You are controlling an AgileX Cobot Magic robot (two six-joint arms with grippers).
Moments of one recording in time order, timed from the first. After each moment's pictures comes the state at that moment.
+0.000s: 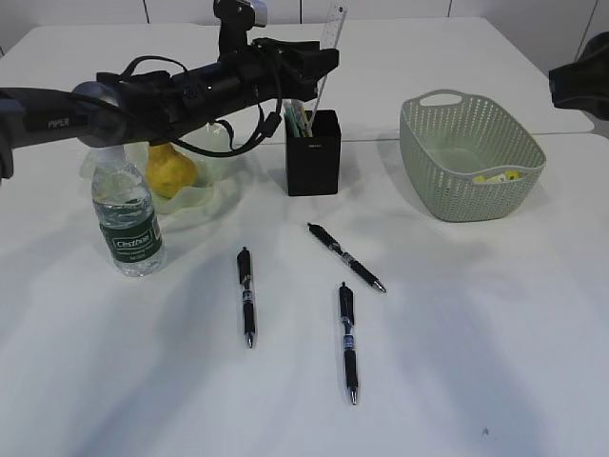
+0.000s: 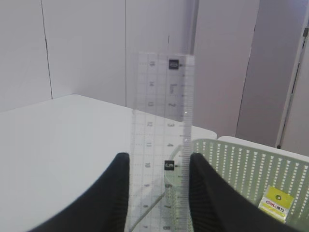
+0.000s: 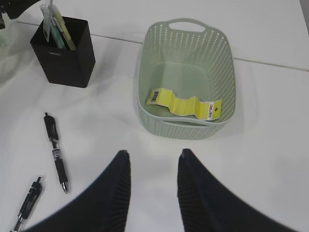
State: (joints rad) left arm -0.33 2.52 -2.03 0.97 -0.75 -0.92; right arm 0.20 1.21 -1.00 -0.23 0.53 0.17
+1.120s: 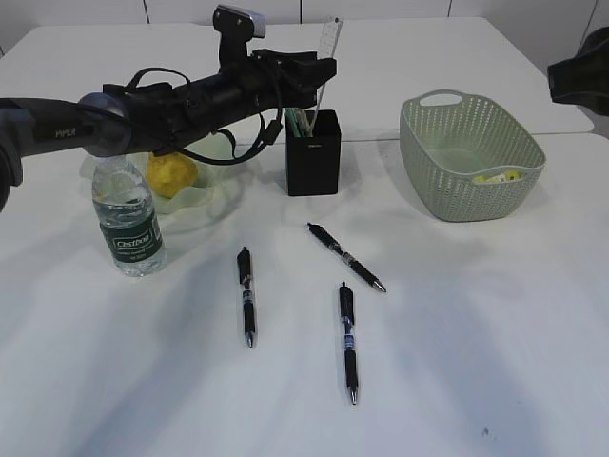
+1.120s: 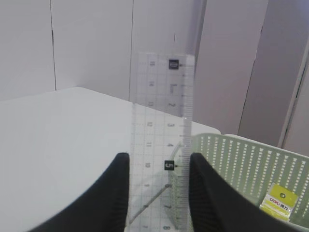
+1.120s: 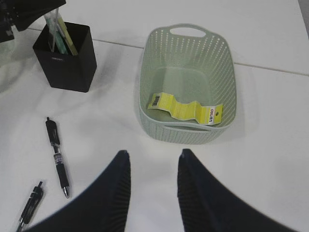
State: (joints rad) left arm -0.33 2.55 -2.03 0.92 -0.75 -0.92; right arm 0.20 1.21 -1.00 -0.23 0.51 0.17
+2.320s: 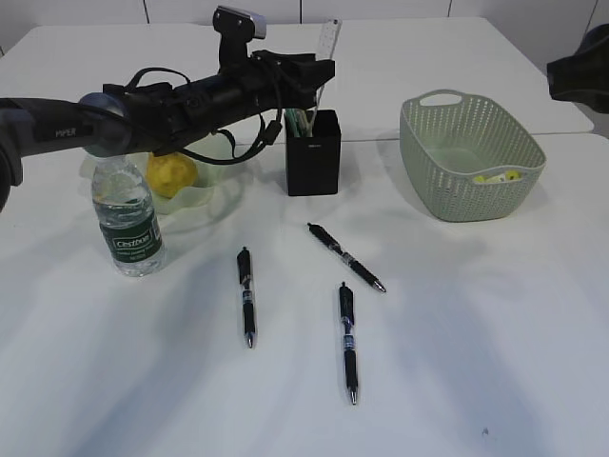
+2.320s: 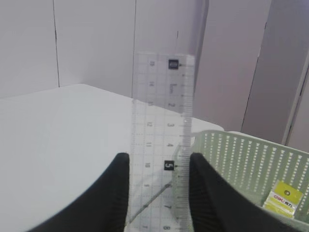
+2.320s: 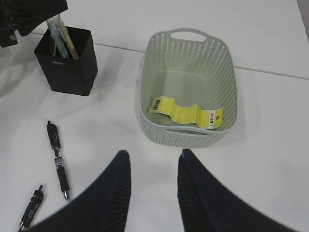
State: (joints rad) left arm -0.33 2.55 -2.03 0.92 -0.73 -0.92; right arm 0.20 1.21 -1.00 -0.23 0.50 0.17
